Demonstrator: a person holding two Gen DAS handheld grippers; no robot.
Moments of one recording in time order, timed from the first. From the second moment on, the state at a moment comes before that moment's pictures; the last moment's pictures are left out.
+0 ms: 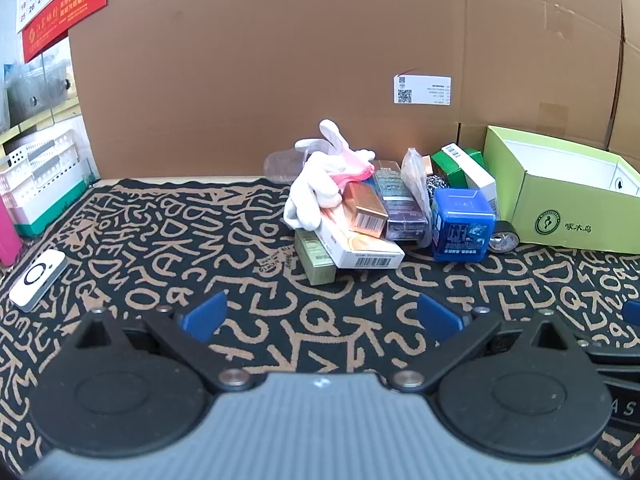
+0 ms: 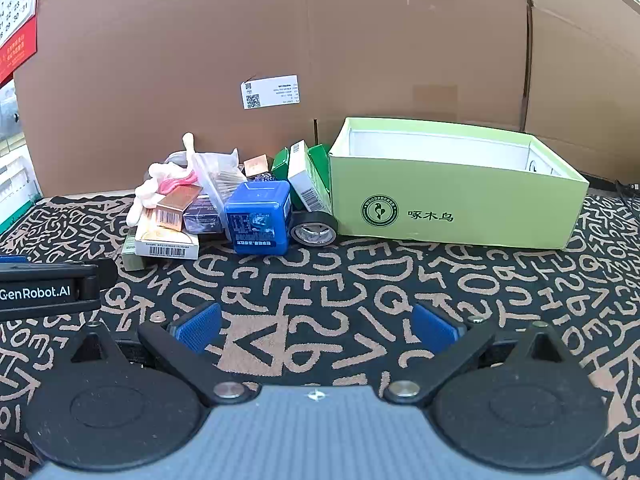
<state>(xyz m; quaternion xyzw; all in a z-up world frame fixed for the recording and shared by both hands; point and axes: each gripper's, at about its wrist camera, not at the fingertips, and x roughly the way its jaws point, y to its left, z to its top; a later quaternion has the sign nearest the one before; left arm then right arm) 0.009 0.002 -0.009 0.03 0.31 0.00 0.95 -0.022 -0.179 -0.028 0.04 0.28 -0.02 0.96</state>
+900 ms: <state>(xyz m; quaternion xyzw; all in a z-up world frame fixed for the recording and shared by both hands) 0.034 0.004 -0.024 0.02 0.33 0.00 0.94 -0.002 -0.180 -0.041 0.04 0.30 -0.02 0.95</state>
